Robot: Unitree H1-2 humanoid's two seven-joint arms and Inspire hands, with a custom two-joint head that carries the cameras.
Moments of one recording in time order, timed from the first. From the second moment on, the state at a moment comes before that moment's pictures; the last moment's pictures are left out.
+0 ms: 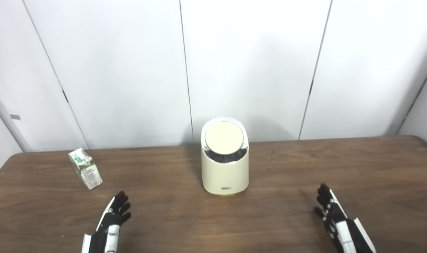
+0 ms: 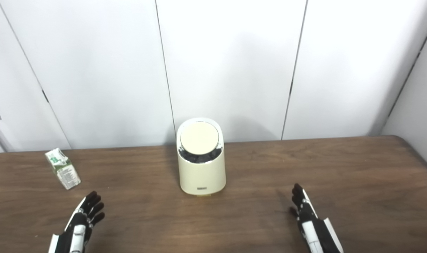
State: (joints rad) left arm 0.16 0.03 0.08 -0.15 0.00 -0.21 0.03; right arm 0.11 -0.15 -0.08 -0.15 0.07 -0.05 0.10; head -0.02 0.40
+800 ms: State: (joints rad) left arm 0.15 0.02 0.08 -0.15 0.01 -0.20 0.03; right arm 0.11 -0.15 -0.08 -0.15 0.06 -0.05 0.09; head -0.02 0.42
